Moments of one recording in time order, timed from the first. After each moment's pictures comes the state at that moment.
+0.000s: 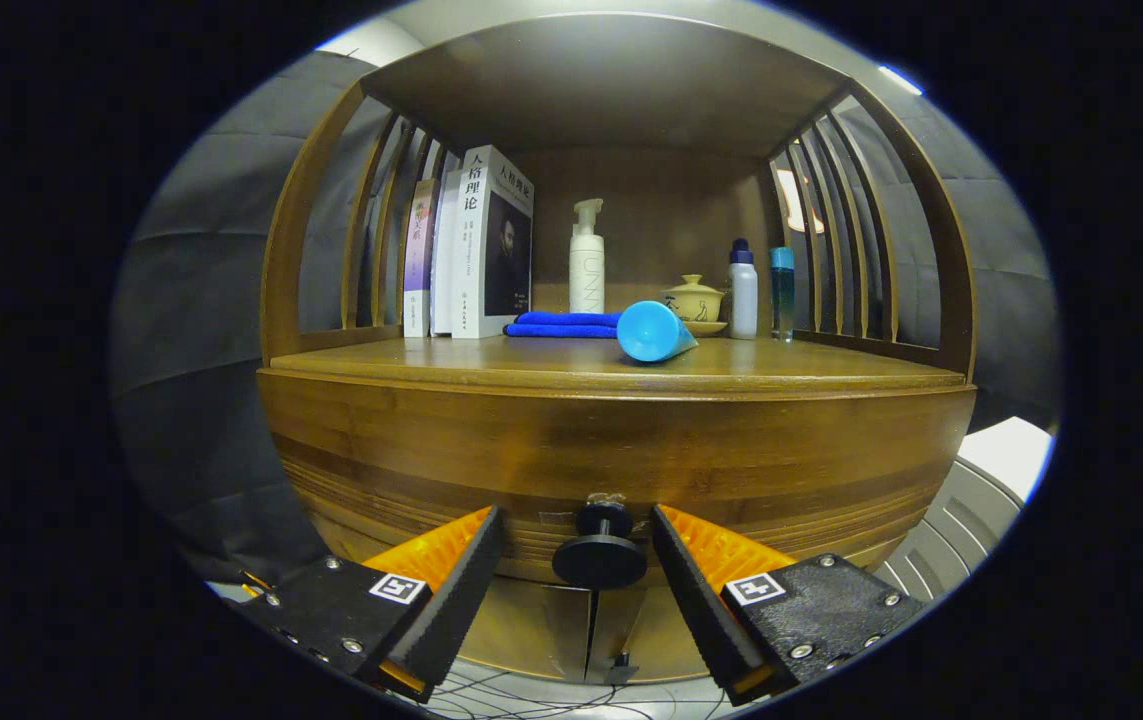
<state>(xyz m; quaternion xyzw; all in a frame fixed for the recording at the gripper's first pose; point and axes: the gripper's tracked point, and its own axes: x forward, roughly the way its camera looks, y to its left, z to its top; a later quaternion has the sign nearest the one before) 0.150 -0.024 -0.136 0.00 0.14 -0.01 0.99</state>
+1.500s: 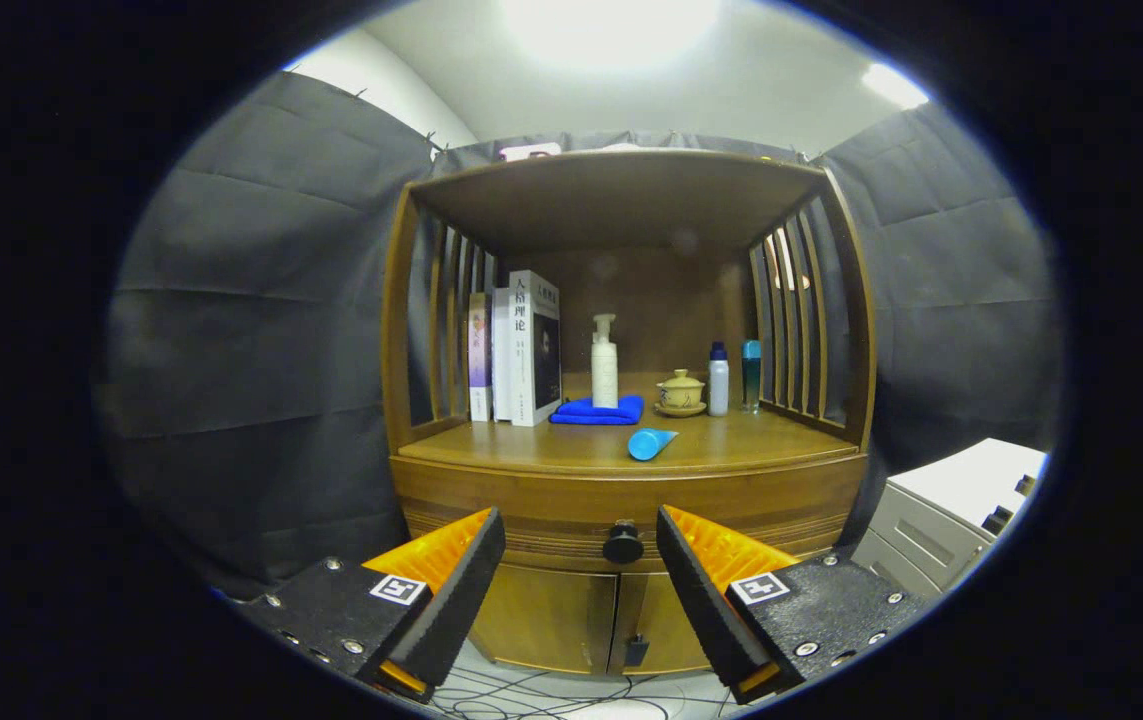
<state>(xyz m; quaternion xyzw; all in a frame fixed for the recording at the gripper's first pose) 0.009 0.009 0.003 0.00 0.07 0.01 1.00</state>
